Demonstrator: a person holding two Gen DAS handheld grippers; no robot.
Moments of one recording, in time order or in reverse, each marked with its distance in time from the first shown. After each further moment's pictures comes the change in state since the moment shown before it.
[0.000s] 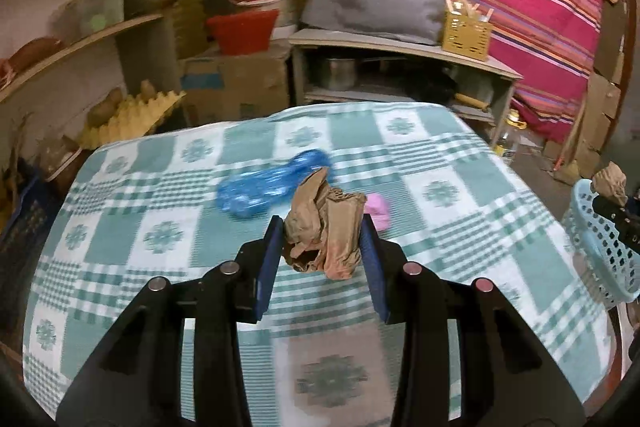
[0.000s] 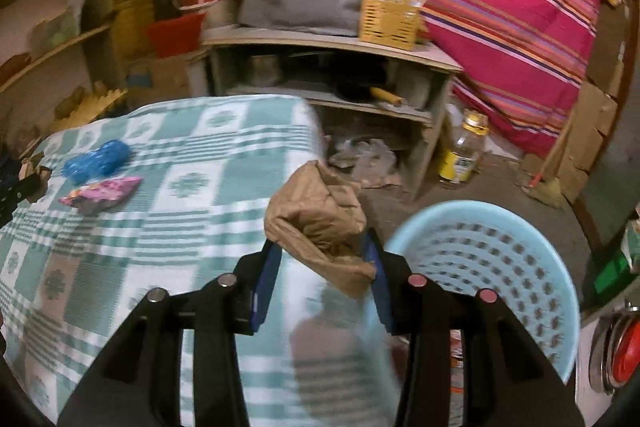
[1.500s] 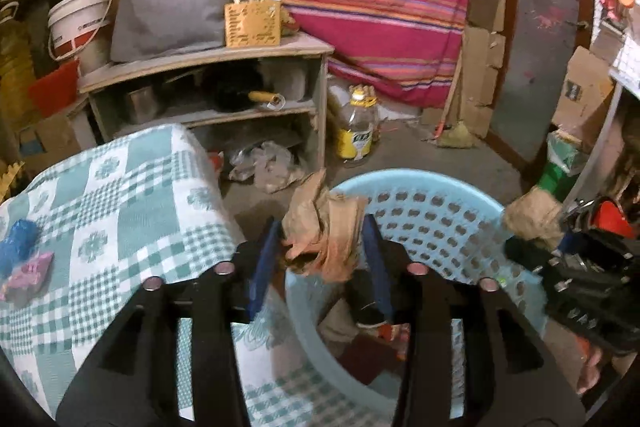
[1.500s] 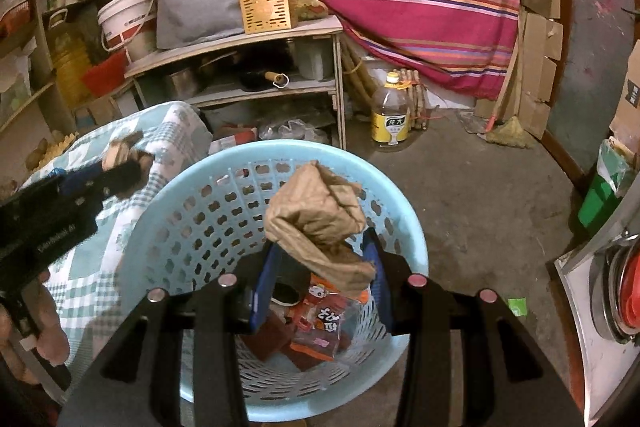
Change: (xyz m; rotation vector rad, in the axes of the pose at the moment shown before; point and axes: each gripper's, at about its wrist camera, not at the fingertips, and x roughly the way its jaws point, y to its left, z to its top) left arm 0.014 -0.315 0.000 0.218 -0.031 -0.375; right arm -0.017 -0.182 -0.063 0.201 0.018 -0.041
